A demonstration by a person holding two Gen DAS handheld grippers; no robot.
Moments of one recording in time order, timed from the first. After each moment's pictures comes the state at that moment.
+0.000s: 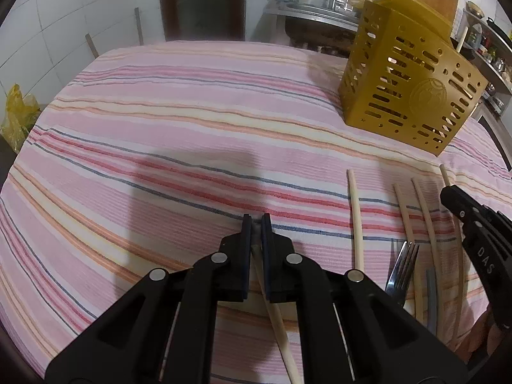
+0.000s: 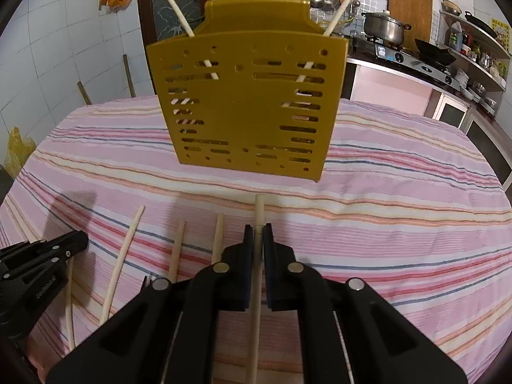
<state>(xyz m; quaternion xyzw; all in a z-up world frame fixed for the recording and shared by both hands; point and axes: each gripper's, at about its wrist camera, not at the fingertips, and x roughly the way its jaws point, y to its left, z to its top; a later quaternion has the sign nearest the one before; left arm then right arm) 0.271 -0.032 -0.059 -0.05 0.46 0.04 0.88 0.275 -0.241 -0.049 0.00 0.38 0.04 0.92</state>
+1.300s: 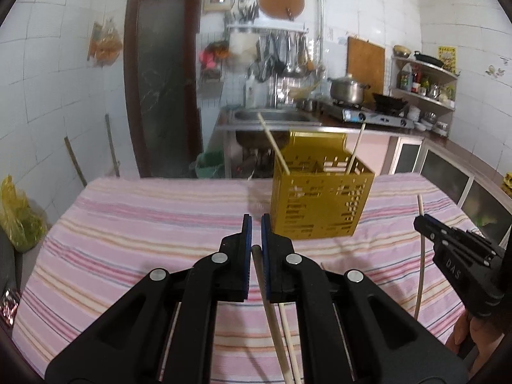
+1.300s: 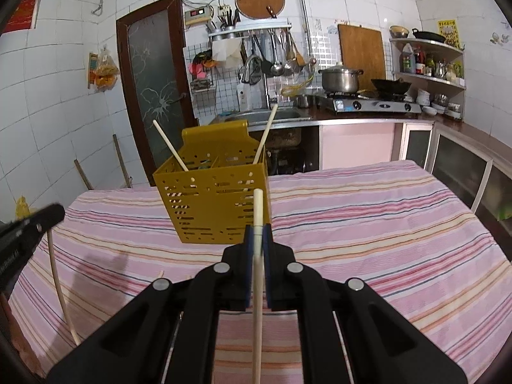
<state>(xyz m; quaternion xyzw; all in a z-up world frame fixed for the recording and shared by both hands) 0.195 -0.053 0.075 0.01 0.23 -0.06 0.97 0.199 -0.287 0.025 0.07 0.22 0.00 0.97</state>
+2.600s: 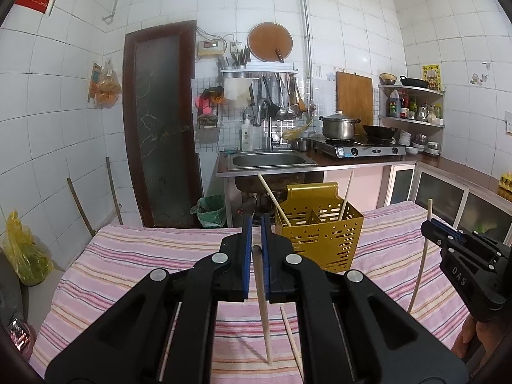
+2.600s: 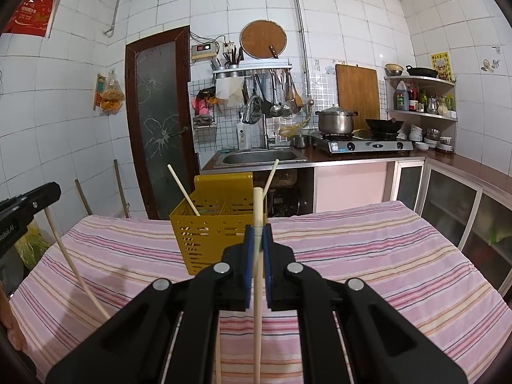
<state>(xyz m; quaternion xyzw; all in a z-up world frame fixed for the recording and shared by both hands) 0.166 -0.035 0.117 0.03 0.14 -0.07 0.99 0.169 -0.282 0.068 0.05 0.14 -0.01 0.99</state>
